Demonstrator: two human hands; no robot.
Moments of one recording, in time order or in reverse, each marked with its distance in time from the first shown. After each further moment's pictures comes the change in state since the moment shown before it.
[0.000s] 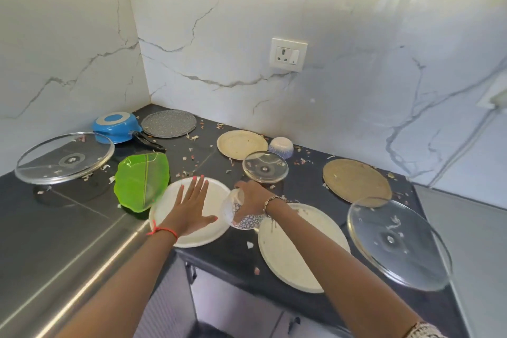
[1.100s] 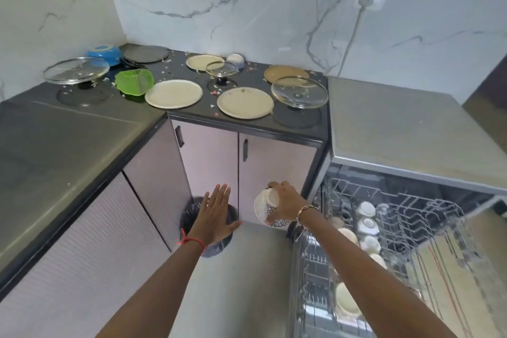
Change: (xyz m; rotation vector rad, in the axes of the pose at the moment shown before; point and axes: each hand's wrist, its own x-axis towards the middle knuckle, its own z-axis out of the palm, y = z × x) left_hand -0.461 0.205 0.139 -0.071 -0.003 0.244; right_hand -0.497 0.023 0.238 0.235 0.075 0.291
